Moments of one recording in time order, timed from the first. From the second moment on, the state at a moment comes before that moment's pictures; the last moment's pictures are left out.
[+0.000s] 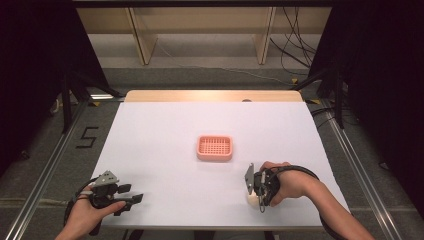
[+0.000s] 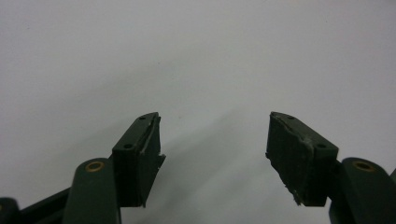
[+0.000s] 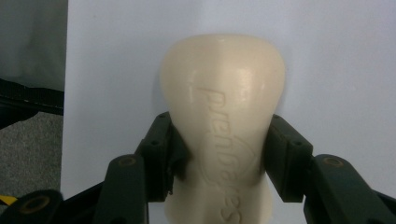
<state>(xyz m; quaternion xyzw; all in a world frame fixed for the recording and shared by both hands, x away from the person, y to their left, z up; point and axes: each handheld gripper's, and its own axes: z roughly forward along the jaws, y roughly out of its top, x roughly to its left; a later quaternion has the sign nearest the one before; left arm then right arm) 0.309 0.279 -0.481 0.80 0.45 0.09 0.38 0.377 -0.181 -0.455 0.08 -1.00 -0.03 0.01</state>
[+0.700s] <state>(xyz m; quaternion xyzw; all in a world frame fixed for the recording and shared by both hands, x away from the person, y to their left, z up) 0.309 0.278 -0.482 0.80 0.45 0.09 0.39 0.376 -0.184 -0.448 0.05 -1.00 -0.04 0.01</state>
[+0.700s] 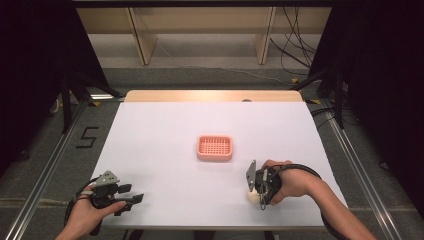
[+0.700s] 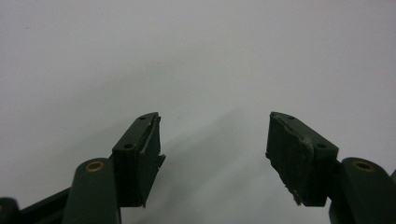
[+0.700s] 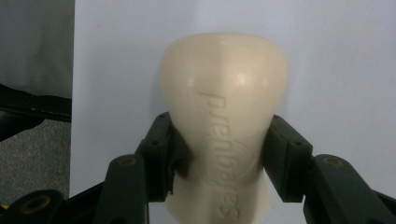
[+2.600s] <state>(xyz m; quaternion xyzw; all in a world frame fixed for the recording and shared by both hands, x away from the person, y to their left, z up) 0.308 0.278 -0.480 0.80 0.45 0.10 0.39 0.398 -0.203 -0.411 -0.02 -0.99 -0.08 -0.06</state>
